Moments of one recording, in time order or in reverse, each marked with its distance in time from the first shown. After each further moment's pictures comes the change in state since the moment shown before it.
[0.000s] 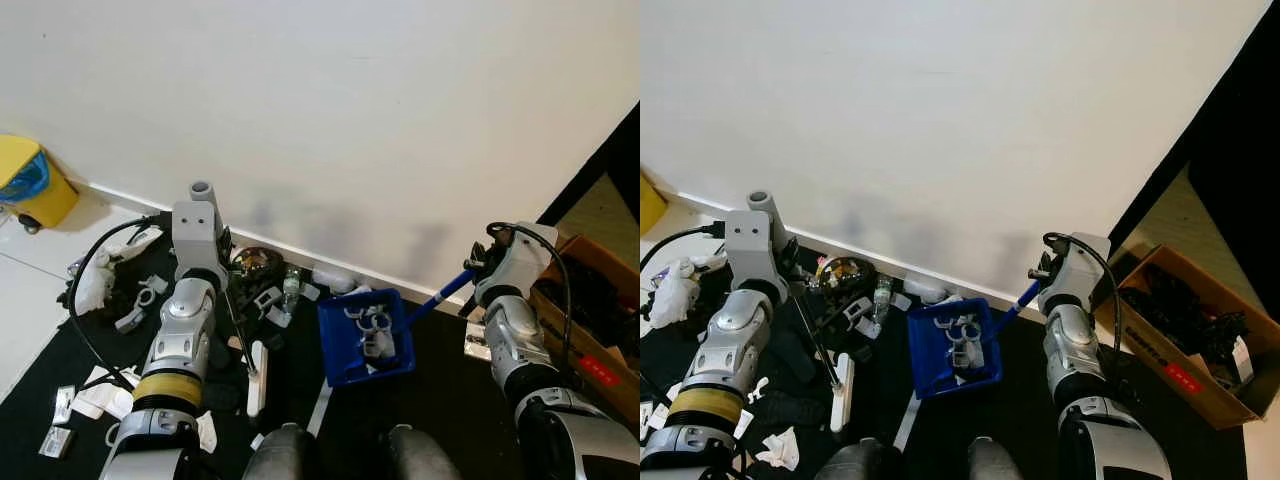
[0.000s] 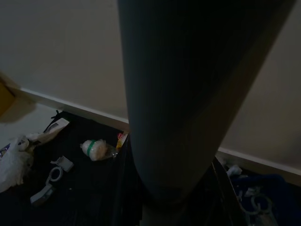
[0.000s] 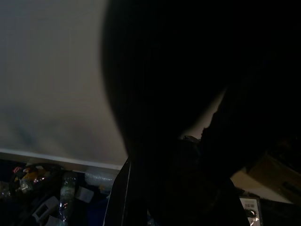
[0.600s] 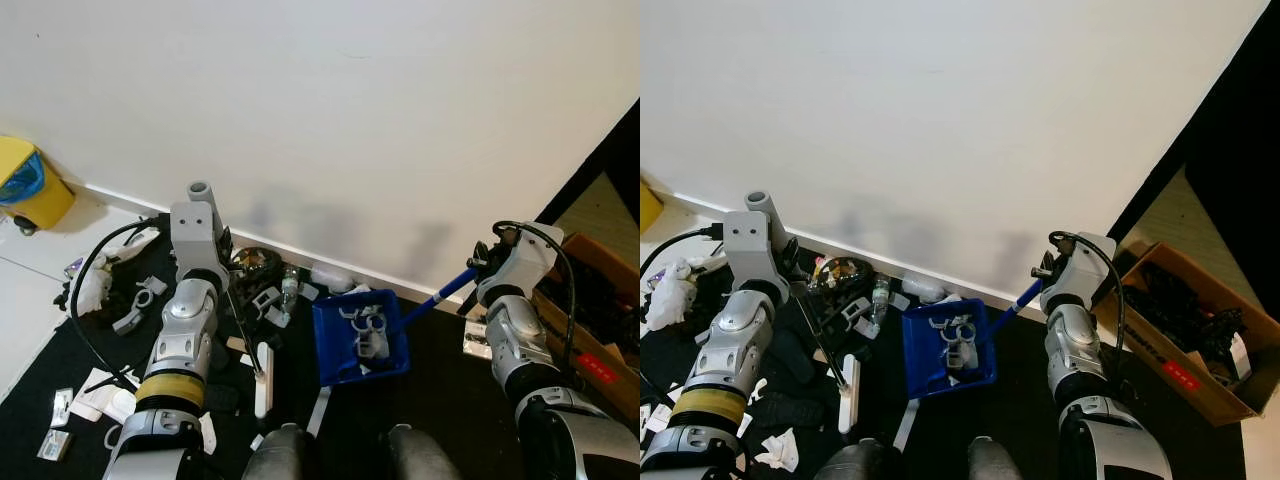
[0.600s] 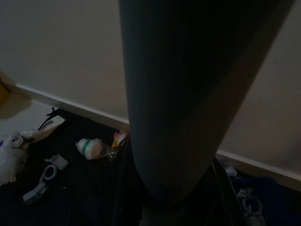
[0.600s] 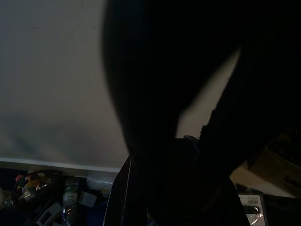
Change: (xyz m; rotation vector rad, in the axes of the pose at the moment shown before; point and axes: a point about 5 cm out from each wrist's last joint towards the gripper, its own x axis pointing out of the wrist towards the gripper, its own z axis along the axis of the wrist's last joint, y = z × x) left arm 0.000 0.000 0.000 -0.030 0.000 0.008; right arm 0.000 -0.005 0.002 0.056 -0.009 -0.029
